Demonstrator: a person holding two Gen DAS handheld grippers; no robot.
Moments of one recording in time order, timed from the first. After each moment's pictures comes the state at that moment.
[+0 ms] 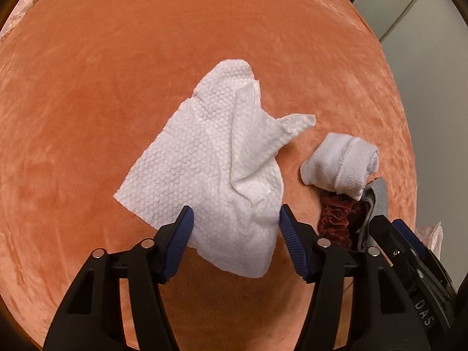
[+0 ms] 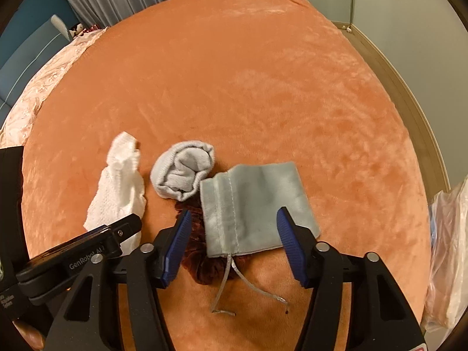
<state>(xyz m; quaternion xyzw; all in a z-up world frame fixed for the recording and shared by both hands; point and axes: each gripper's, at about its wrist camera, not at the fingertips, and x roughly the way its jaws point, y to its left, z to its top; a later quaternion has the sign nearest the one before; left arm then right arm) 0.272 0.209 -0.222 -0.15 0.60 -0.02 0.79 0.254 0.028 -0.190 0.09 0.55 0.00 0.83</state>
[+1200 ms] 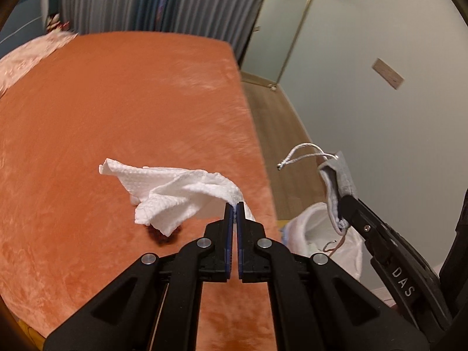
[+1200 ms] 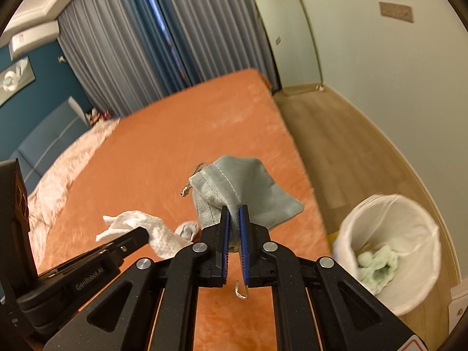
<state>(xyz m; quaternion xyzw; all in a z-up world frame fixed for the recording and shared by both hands) 0.148 0.033 0.022 -0.09 0.44 -0.18 0.88 0.098 -0.119 0.023 0.17 0.34 -0.02 0.92</state>
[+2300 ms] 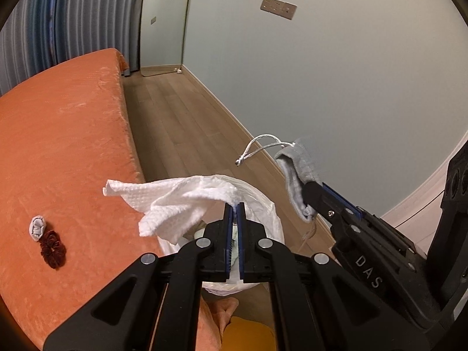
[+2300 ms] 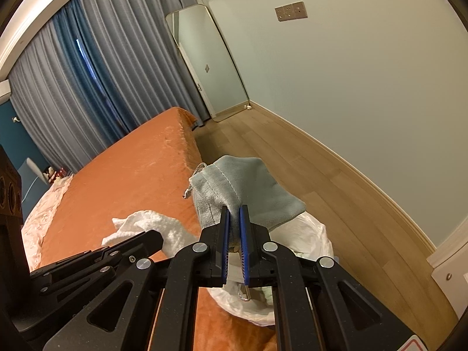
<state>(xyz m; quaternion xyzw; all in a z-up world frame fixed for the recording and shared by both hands) 0.067 -0.203 0.024 0.03 0.43 -0.37 0.83 -0.007 -0.300 0.016 0.24 0.31 -0.17 0.91</state>
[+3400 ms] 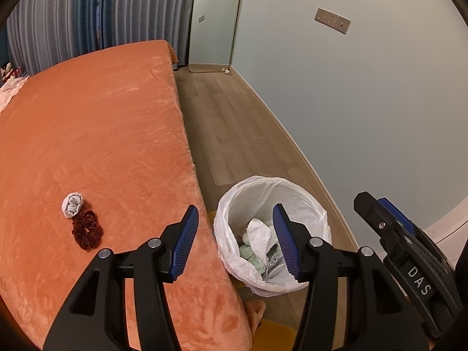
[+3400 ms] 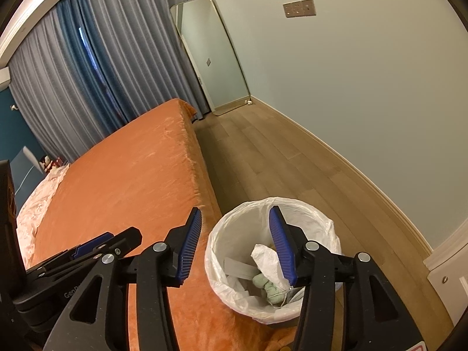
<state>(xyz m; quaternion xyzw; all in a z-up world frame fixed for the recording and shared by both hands) 0.097 -0.136 0.010 0.01 0.44 -0.26 0.86 0.006 -0.274 0.011 0.21 0.32 -0.16 0.91</state>
